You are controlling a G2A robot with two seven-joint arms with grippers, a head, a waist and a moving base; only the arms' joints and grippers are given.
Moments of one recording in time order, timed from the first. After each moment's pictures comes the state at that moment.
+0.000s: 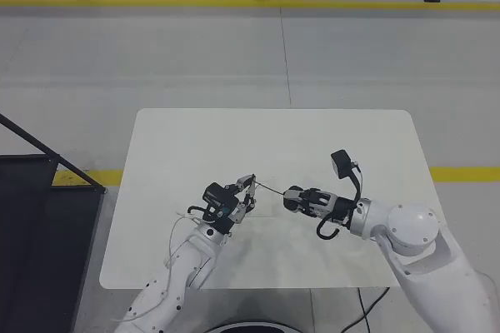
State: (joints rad) left arm 1.32 -1.31 -1.08 -1.59 1.49 -0.06 0.33; right arm -1.12 -1.02 1.21 -1.88 0.24 0.42 0.77
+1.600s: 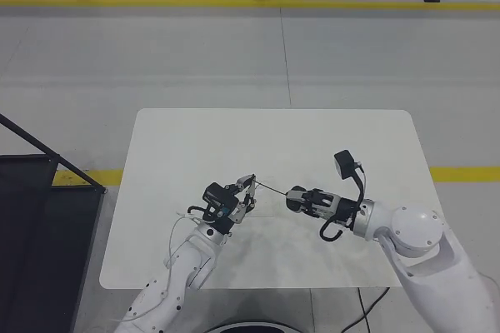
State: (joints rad) left arm 1.32 -1.31 -1.08 -1.59 1.49 -0.06 0.33; right arm -1.14 -1.01 1.24 -1.90 0.23 0.39 0.78
